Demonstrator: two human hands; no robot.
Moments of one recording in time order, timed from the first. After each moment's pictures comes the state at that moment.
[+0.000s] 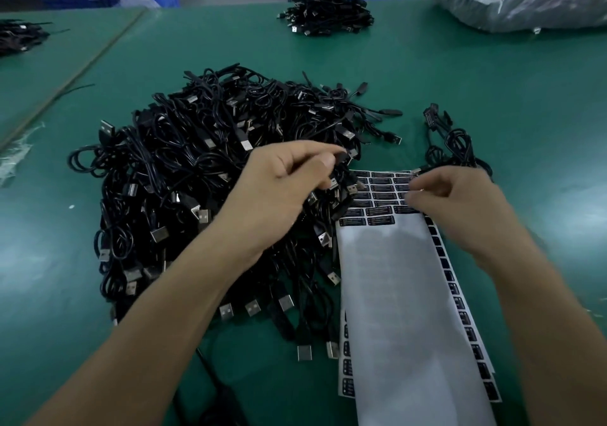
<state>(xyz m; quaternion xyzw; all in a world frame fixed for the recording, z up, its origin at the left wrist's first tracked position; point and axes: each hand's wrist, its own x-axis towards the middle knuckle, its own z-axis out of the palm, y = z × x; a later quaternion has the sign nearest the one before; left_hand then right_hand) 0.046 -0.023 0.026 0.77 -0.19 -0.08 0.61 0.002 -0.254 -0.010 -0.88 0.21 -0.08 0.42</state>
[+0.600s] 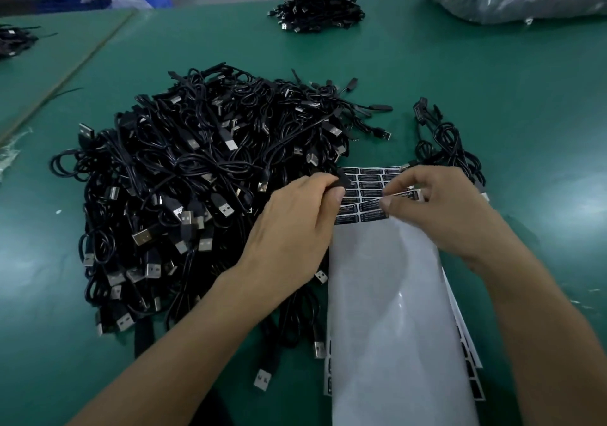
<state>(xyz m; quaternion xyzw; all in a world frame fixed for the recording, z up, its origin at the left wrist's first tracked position) 0.035 -0.050 -0.019 0.88 -0.27 0.03 0.38 -0.004 -0.252 -0.010 -0.88 0.12 -0.05 0.46</state>
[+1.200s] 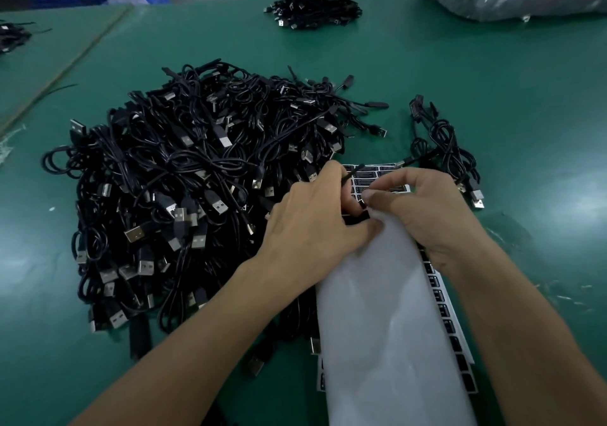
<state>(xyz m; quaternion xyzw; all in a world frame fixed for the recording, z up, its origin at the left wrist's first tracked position) 0.026 -0.075 -0.011 0.90 -0.22 0.00 0.38 0.000 -0.228 -0.011 -0.75 0.22 -0.04 0.62</state>
